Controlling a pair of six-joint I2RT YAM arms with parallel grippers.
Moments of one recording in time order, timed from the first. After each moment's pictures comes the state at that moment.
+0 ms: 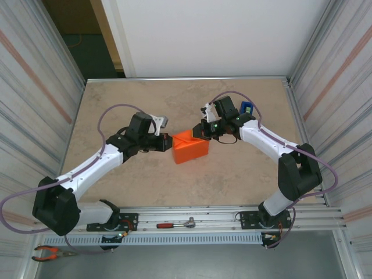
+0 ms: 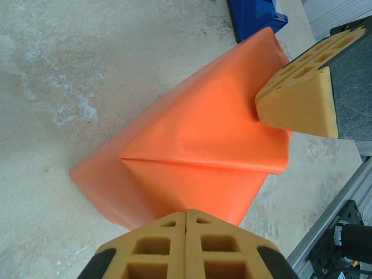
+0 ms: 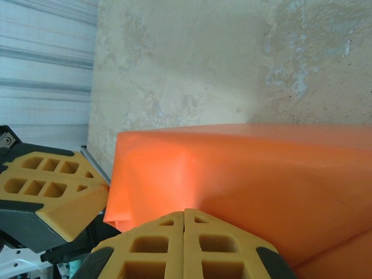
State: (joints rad) left arm -0.55 1.27 0.91 -0.39 0.38 -0.43; right arm 0.51 1.60 1.17 -0.45 -0.65 0.59
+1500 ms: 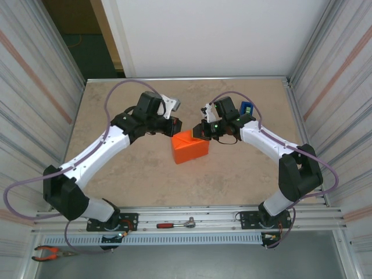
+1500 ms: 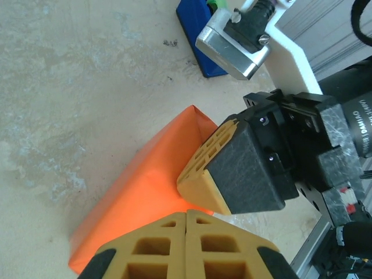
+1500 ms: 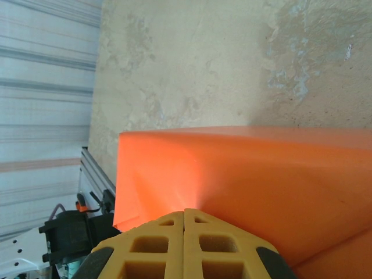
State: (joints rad) left arm -0.61 1.44 1.31 -0.61 0.34 -0.26; right arm 0.51 1.59 1.15 -0.42 -0.65 0.59
